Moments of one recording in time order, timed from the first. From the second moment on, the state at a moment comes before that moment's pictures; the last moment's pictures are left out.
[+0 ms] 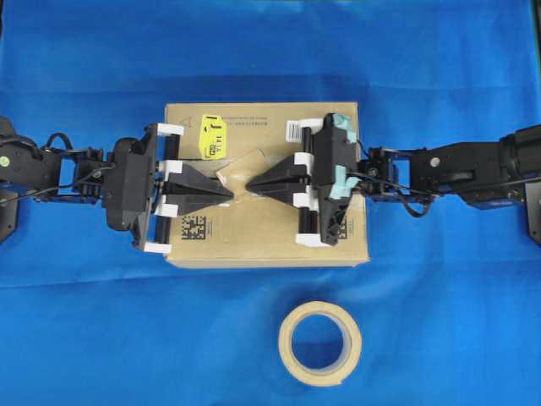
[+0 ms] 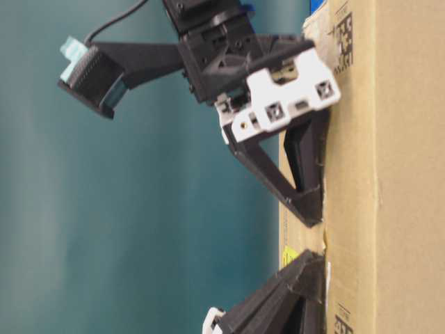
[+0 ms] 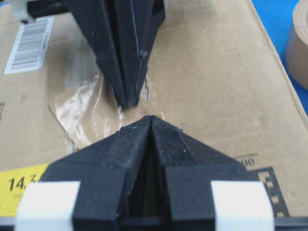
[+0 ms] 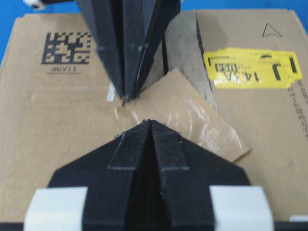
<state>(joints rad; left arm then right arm) -0.03 -0.11 1.00 -0.04 -0.49 0.25 0.01 0.12 0.70 0.10 -0.43 0.10</state>
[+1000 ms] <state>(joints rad) -0.07 -0.78 1.06 -0.04 -0.12 0.21 0.03 -0.63 0.96 0.08 -0.12 0.06</state>
